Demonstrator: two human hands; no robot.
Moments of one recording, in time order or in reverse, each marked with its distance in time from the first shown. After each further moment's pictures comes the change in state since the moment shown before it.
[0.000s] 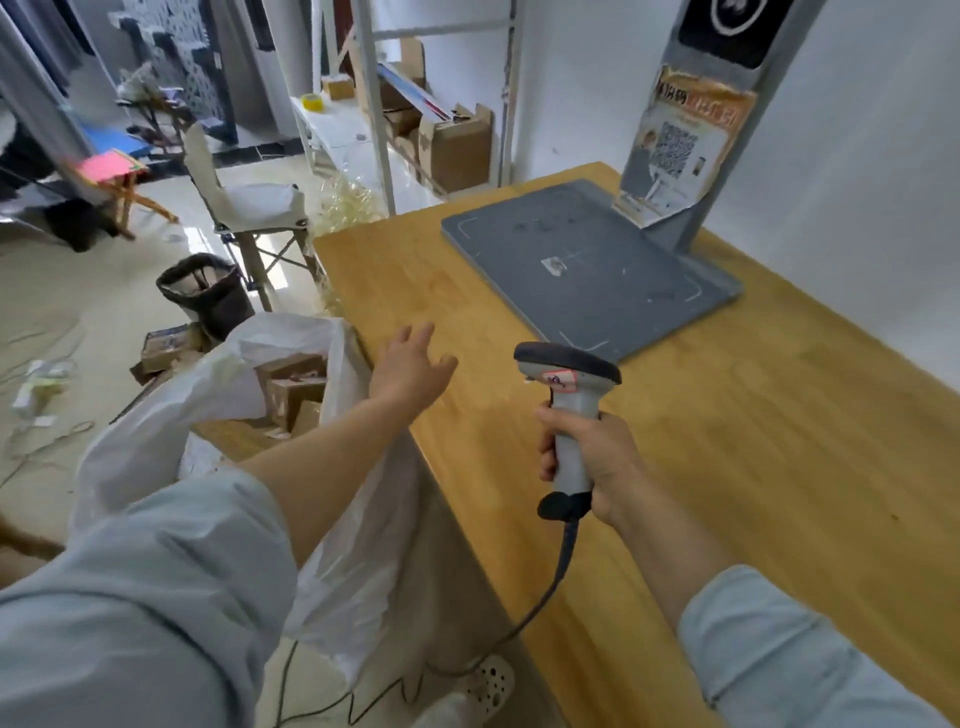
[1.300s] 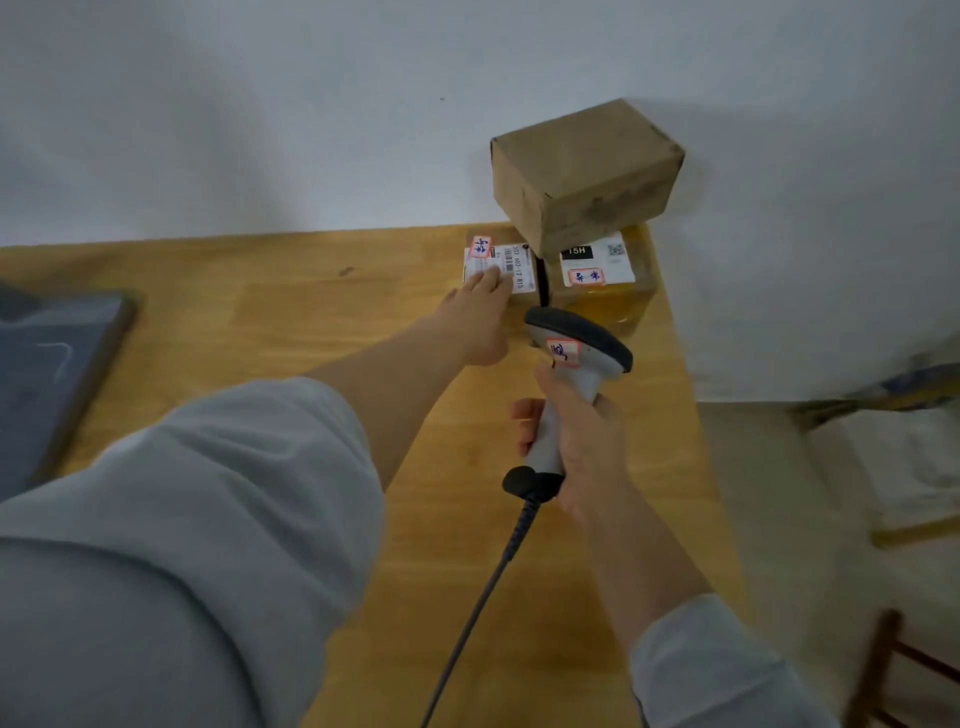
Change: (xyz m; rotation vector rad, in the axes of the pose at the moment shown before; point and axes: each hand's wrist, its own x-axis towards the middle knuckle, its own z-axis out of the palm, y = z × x) left_hand -0.187 0.527 0.491 0.757 -0.655 1.348; right_hand -0.078 0.033 -0.518 0.844 0.941 -0.195
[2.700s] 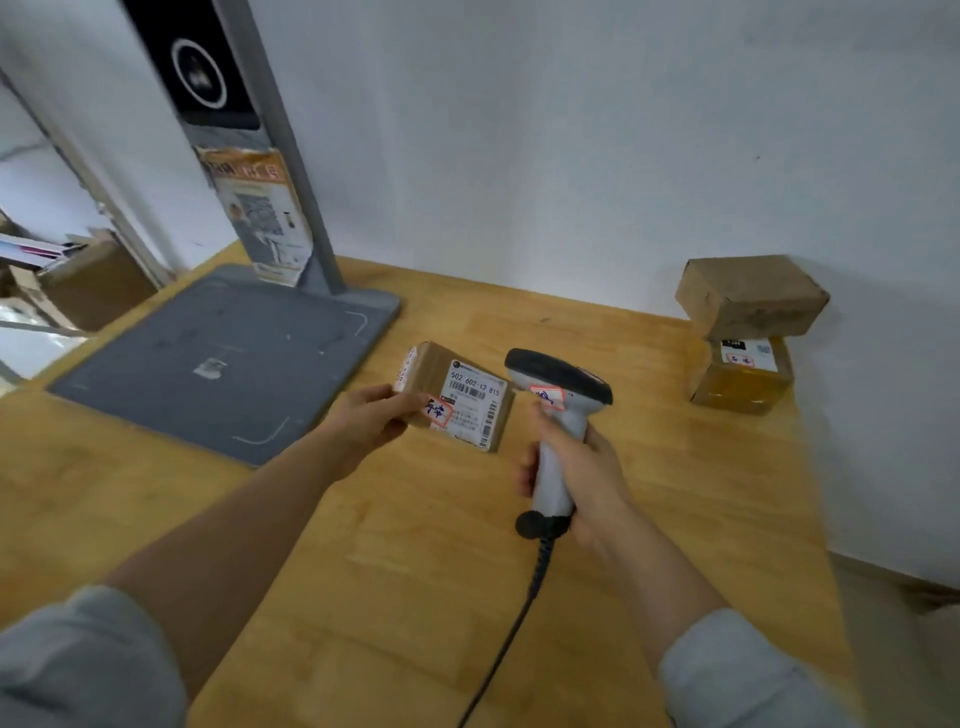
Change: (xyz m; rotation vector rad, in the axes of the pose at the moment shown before) left_hand -0.369 -0.162 0.010 -1.538 0.415 -0.613; right_hand -0.199 0.076 0.094 -0.367 -0.393 -0.040
